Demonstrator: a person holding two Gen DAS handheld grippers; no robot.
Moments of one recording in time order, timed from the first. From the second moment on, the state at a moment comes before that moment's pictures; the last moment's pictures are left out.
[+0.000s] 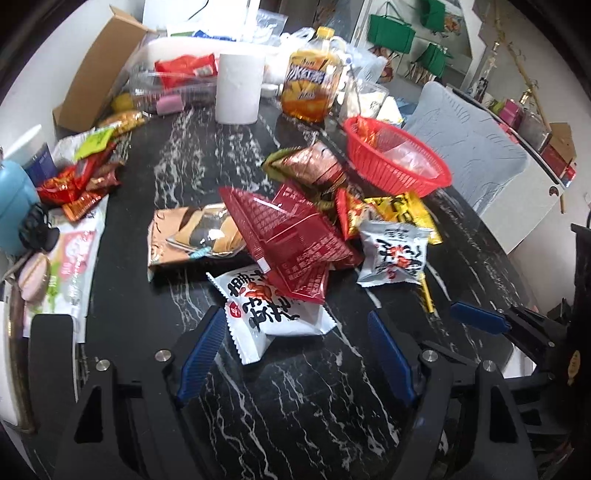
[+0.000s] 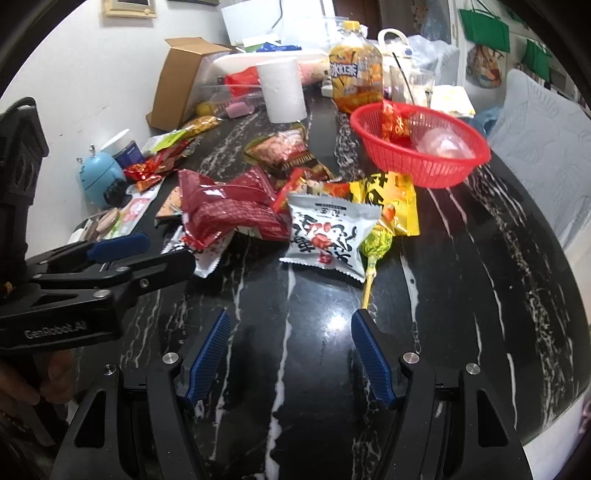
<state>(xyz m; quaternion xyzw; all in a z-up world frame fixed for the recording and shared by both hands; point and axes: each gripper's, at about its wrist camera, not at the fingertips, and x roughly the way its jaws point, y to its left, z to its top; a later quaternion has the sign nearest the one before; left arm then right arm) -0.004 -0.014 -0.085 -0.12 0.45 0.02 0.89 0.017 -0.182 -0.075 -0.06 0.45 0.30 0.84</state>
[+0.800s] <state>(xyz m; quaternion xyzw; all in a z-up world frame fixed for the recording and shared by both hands) 0.020 -0.012 -0.105 -0.09 0.47 0.03 0.88 0.056 -0.188 -0.088 -0.04 0.47 0.28 0.84</state>
